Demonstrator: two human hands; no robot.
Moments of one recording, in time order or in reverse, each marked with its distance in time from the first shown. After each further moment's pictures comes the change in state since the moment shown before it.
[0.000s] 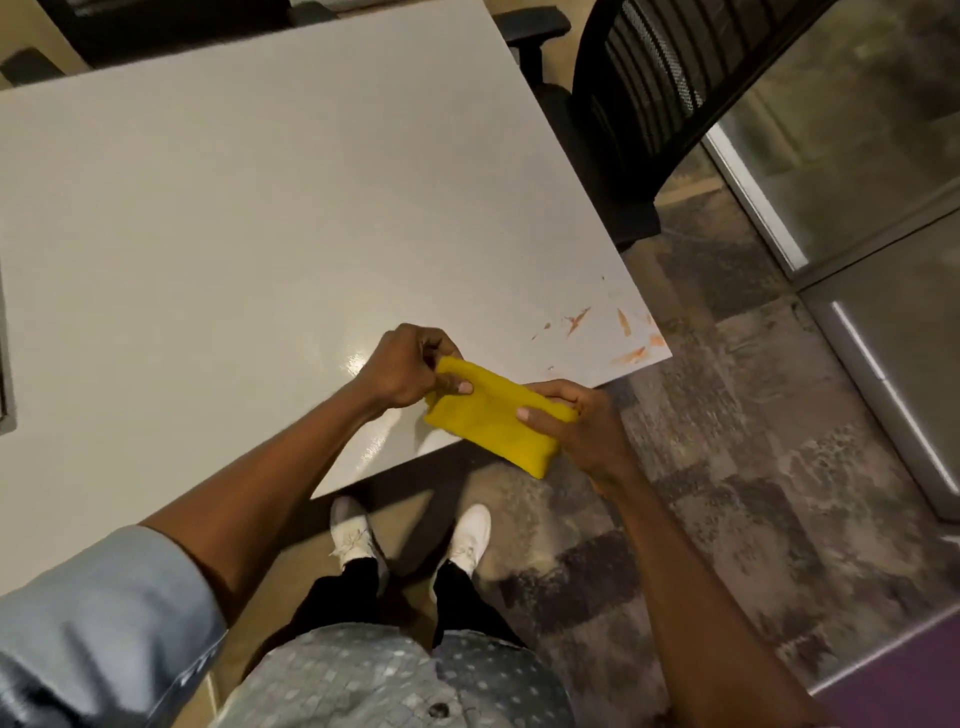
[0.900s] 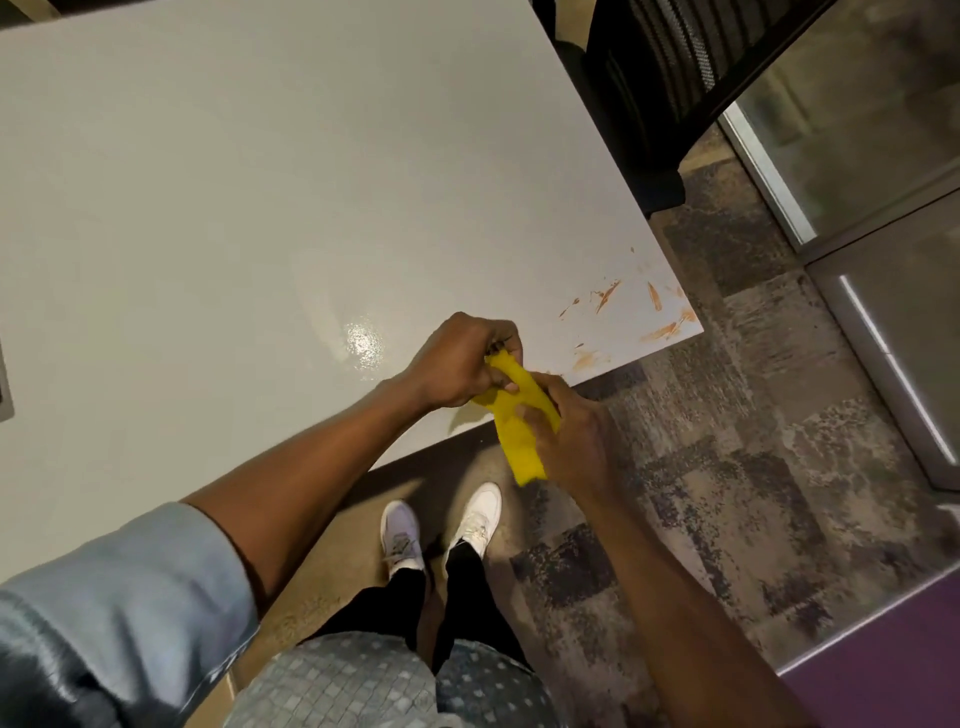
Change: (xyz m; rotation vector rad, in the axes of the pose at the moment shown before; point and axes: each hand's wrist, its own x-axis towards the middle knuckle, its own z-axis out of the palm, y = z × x) left_hand -0.002 -0.002 0.011 0.311 -0.119 0.331; right_hand -0.019 0.005 0.079 -0.453 0.219 -0.197
